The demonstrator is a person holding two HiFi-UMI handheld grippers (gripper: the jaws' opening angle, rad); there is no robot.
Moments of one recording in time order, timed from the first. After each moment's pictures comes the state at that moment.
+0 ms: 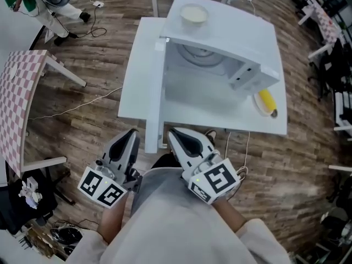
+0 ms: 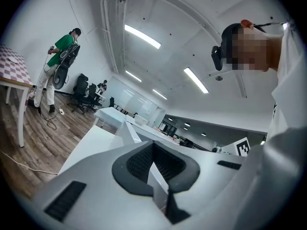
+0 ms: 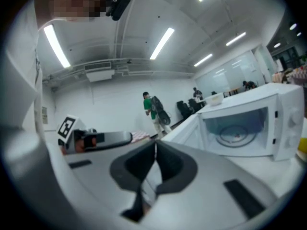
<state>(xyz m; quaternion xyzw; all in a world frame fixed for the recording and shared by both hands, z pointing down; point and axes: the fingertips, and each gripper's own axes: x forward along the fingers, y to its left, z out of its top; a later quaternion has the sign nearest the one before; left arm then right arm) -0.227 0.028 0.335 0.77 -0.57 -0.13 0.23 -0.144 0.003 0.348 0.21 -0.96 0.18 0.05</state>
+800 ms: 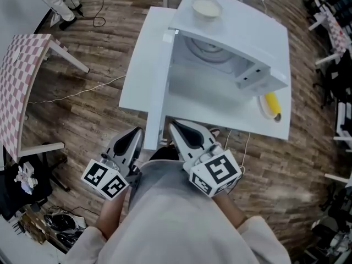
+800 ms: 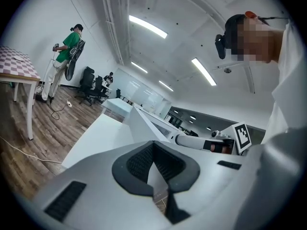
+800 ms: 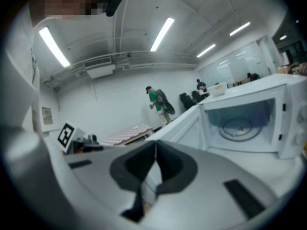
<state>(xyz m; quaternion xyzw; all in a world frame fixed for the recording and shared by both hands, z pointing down) -0.224 0.034 0.387 0.76 -0.59 -0.09 0.28 -0.152 -0.008 0.369 0.18 -0.96 0.20 0.09</state>
